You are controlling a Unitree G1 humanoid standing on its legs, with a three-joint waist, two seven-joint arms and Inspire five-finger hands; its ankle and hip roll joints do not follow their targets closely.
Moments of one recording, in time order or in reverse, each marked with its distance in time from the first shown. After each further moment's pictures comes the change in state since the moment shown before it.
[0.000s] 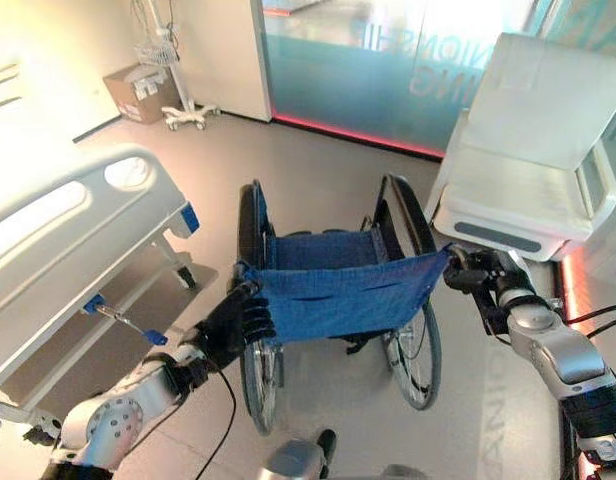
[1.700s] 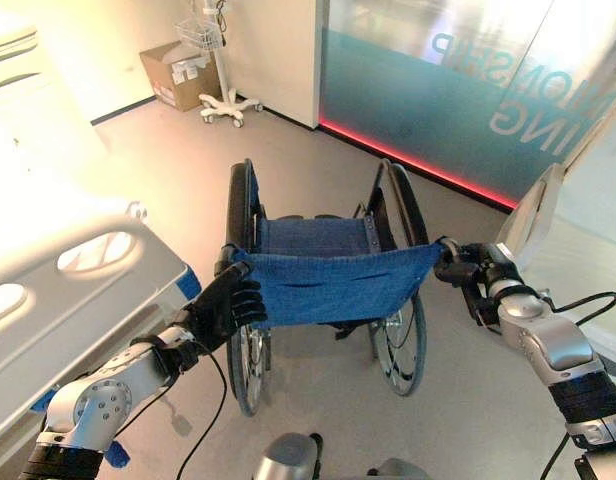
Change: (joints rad) left arm -0.001 0.051 0.069 -0.031 -0.012 0.032 -0.015; right arm -0.077 0.031 0.031 0.038 -0.002 0.018 0.030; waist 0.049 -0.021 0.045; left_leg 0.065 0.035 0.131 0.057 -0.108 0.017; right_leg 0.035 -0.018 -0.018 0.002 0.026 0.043
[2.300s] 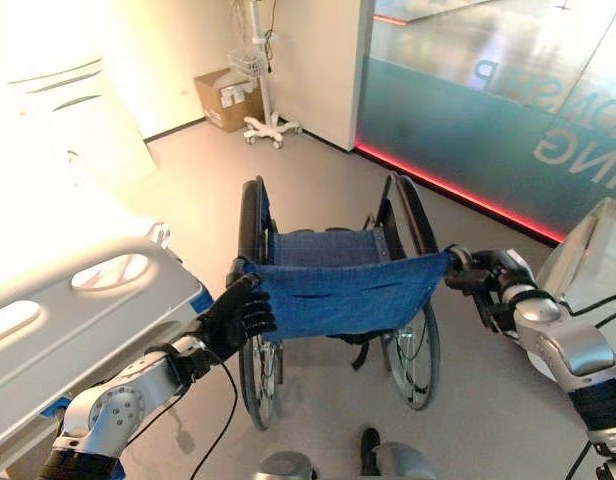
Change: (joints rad) left arm 0.013 -0.069 -0.043 -0.002 0.001 0.007 0.043; right arm 0.017 -0.085 -0.009 -0.018 0.056 0.066 0.035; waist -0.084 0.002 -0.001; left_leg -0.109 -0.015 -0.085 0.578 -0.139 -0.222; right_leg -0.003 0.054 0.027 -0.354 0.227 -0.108
